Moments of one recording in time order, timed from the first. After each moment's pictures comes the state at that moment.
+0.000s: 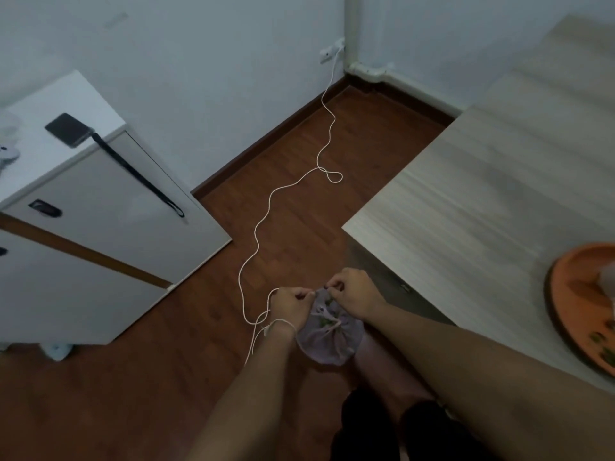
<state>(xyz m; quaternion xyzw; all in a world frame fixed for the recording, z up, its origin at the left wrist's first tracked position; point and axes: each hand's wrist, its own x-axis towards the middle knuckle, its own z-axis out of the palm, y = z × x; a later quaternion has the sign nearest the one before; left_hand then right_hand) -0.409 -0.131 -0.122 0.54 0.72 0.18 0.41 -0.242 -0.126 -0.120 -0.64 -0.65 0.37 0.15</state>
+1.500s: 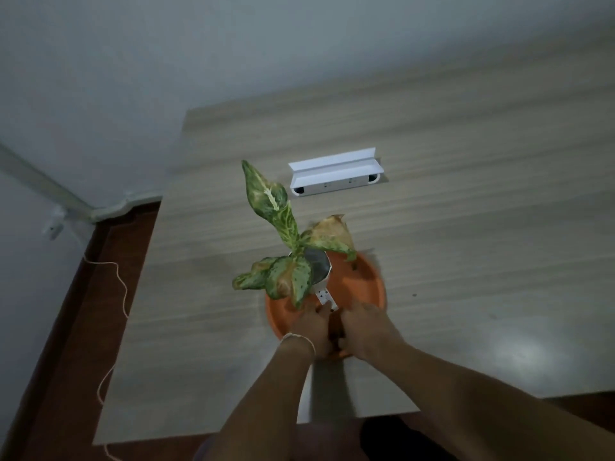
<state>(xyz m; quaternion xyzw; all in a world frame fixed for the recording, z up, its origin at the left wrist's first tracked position) 0.105 -0.238 -0.093 0.94 0.18 -0.24 0.18 0.173 -0.364 -0.090 -0.88 -0.40 0.24 0.00</state>
